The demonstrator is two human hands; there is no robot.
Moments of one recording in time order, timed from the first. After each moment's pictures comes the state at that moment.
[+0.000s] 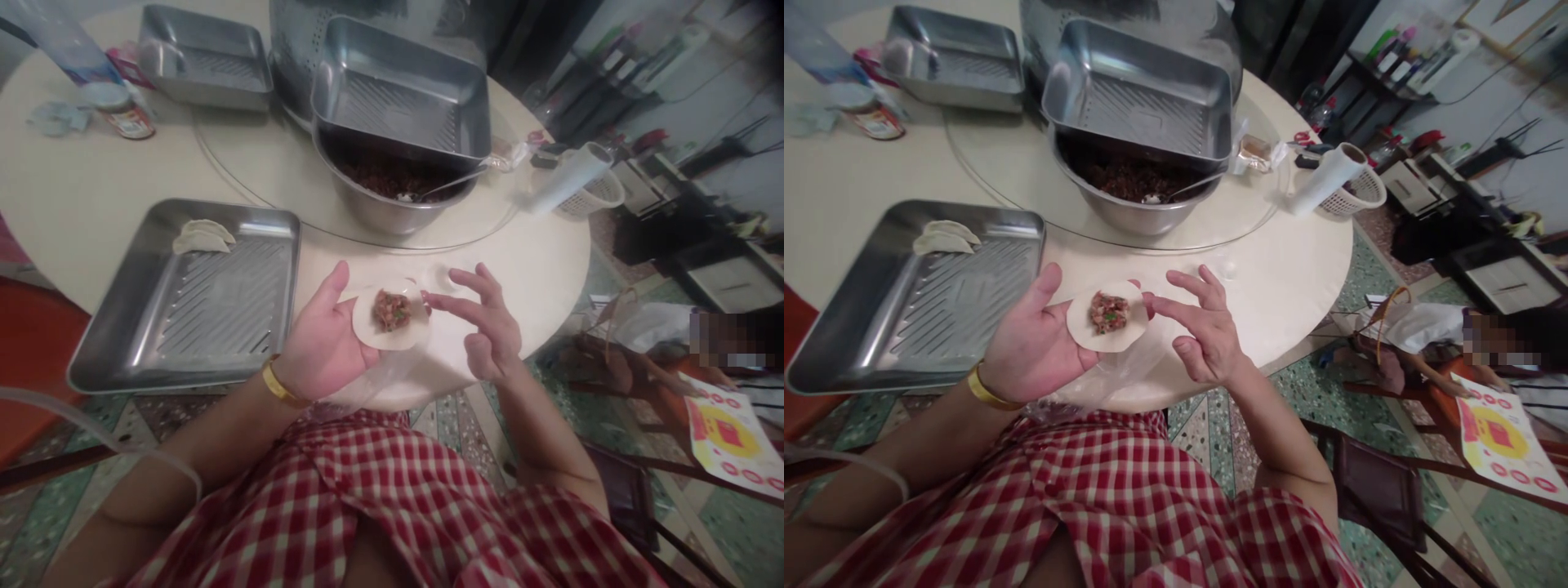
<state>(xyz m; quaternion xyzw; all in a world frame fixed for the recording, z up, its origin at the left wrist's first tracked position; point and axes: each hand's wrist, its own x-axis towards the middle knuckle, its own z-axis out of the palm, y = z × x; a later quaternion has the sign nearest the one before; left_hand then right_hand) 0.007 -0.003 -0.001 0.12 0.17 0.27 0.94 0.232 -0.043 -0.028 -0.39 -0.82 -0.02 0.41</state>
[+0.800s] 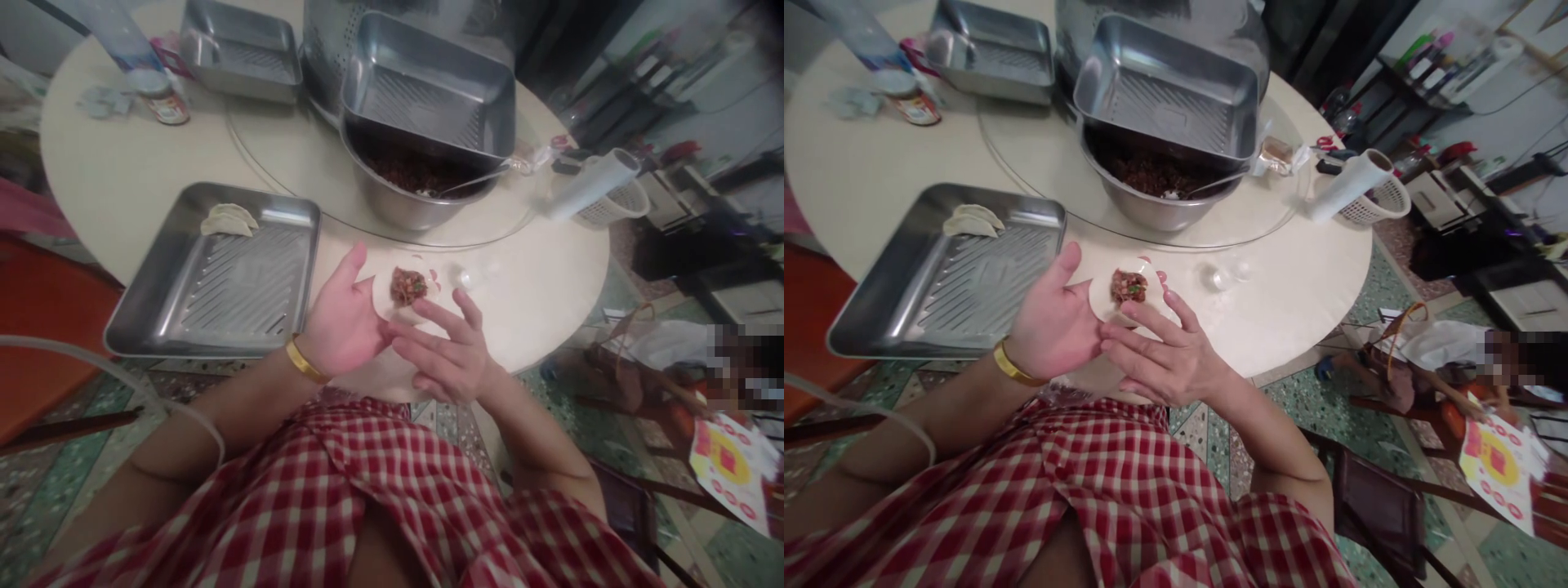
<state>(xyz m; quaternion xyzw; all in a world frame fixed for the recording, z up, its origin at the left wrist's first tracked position) 0.013 -0.001 0.005 0.11 0.14 0.29 0.94 0.191 -0.053 -0.034 -0.26 -0.89 -0.16 0.33</state>
